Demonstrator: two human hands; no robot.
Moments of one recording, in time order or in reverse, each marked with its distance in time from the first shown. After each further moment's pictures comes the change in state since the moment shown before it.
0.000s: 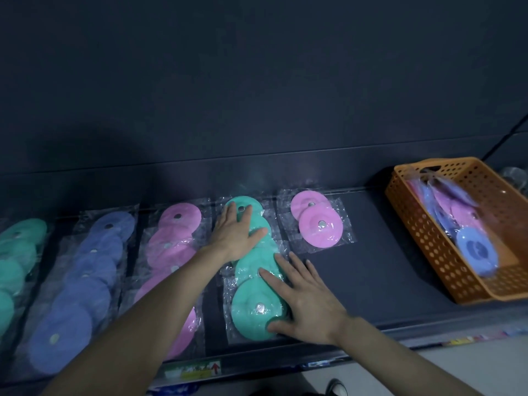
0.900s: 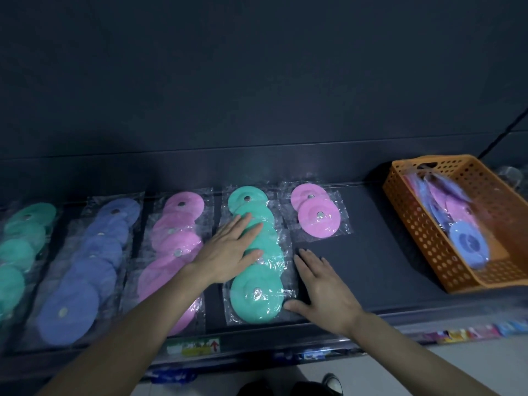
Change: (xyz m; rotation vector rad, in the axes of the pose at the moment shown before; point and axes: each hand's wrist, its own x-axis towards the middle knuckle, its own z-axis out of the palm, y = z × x) left_hand -0.059 -0.020 0.021 0.176 0.026 0.314; right_hand -0.025 0.015 0.001 0.051 0.038 0.148
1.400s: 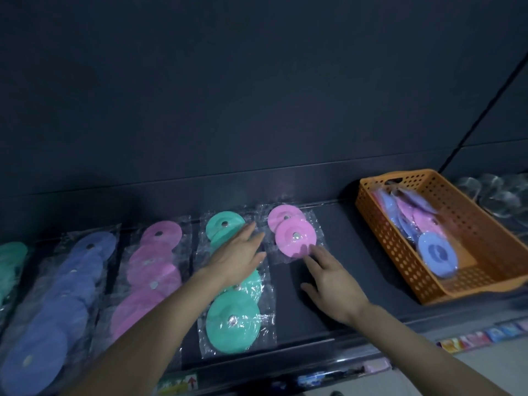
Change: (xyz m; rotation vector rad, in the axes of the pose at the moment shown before) left_hand 0.045 0.056 -0.032 -0.079 0.028 -0.001; right_hand 0.004 0.052 -0.036 -0.021 0.136 0.098
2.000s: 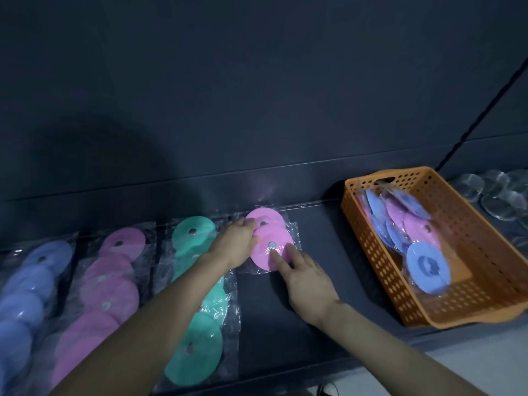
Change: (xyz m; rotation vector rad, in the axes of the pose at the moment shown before) left_hand 0.098 0.029 0.013 -0.036 0.006 -0.146; right_hand 0.036 0.028 -0.007 -0.046 -0.098 -0.023
